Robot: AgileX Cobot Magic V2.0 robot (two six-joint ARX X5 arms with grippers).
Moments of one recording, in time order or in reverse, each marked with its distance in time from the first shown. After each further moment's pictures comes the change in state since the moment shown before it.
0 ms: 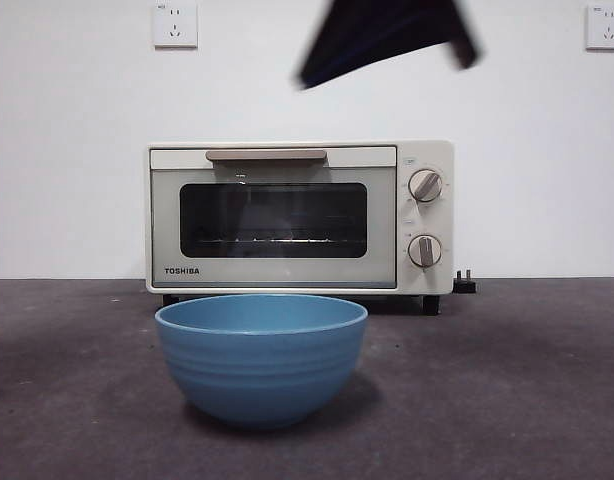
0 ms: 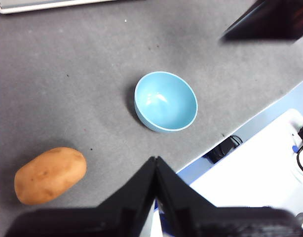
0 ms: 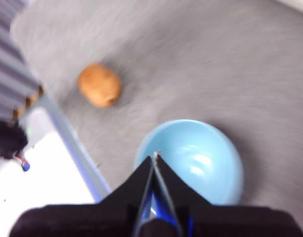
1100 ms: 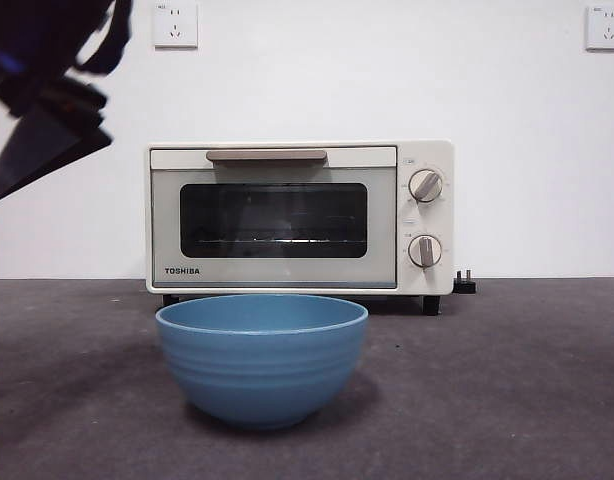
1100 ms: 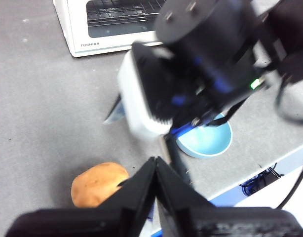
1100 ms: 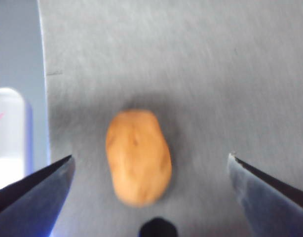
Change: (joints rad) left arm -0.006 -0.071 0.119 -0.007 -0.191 -0.060; right arm 0.350 0.739 0.678 0.000 0.227 -0.382
